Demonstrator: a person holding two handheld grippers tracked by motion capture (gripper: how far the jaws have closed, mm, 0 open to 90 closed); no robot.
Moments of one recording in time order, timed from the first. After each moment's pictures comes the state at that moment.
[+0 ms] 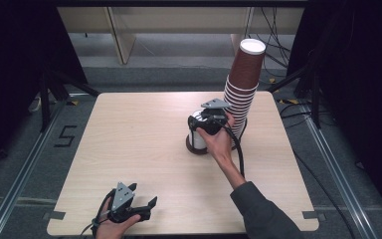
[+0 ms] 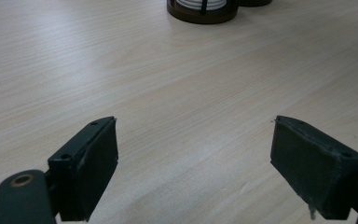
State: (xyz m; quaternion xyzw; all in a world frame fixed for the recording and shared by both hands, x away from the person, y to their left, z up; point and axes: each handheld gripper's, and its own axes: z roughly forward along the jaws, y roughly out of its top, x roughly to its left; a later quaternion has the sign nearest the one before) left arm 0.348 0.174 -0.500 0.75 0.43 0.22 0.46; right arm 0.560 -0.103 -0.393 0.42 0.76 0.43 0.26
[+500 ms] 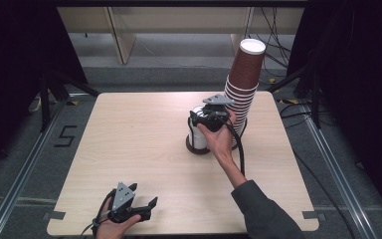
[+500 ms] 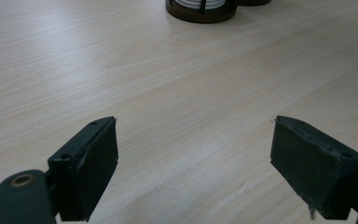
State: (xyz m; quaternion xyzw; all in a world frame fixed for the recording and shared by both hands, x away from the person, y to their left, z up) left arm 0.349 0.173 -0.501 0.75 0.43 0.22 0.46; right arm 0.555 -0.104 -0.373 0.43 0.73 0.46 0.26
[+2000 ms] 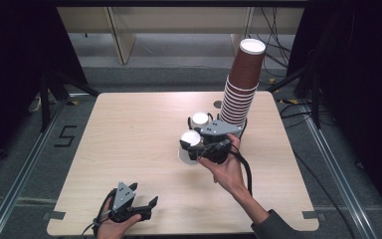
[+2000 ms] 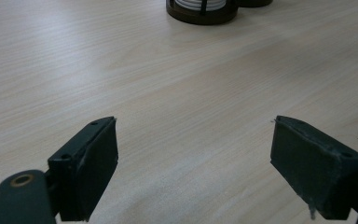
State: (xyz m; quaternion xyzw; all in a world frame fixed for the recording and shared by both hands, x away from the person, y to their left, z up) left arm 0.350 0.173 -0.503 0.74 0.43 0.22 0.46; right arm 0.458 -0.104 -0.369 0.30 0.78 0.51 0.18
